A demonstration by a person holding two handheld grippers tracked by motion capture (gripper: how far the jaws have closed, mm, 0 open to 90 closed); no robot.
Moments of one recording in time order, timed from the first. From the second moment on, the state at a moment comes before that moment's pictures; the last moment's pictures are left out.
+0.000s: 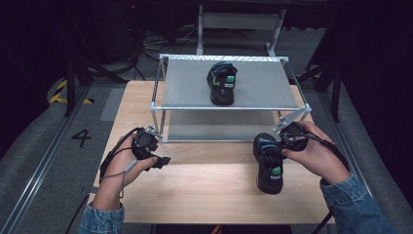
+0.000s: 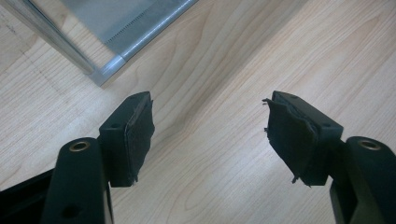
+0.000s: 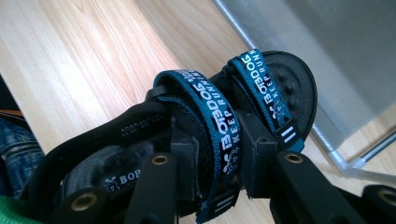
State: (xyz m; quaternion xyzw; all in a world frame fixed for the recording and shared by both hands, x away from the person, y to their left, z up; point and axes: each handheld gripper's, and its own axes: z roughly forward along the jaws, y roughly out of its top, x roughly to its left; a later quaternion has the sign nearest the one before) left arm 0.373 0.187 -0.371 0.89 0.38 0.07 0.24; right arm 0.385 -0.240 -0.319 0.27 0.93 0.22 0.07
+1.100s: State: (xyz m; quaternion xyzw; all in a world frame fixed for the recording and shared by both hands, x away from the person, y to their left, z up) left arm 0.375 0.190 -0.375 0.89 0.39 0.06 0.24; right arm 0.388 -0.239 -0.225 0.25 0.92 0.28 0.08
